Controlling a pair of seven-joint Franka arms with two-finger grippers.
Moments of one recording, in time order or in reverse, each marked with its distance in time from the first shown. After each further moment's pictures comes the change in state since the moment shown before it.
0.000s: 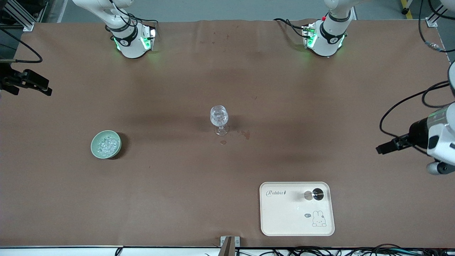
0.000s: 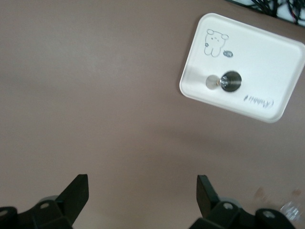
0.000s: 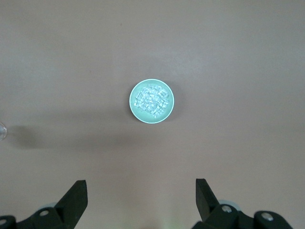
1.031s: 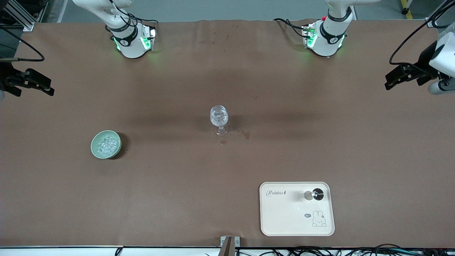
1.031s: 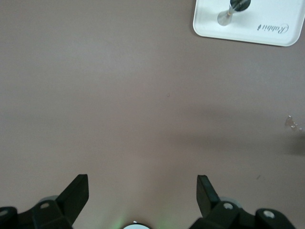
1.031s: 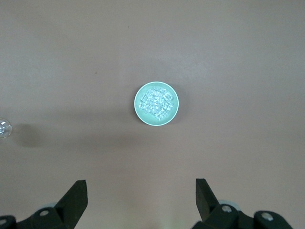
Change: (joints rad) left arm -0.345 -0.554 0.477 -0.494 -0.172 -0.026 0.221; right arm -0.001 0.000 0.006 0.000 0.013 0.011 -0.015
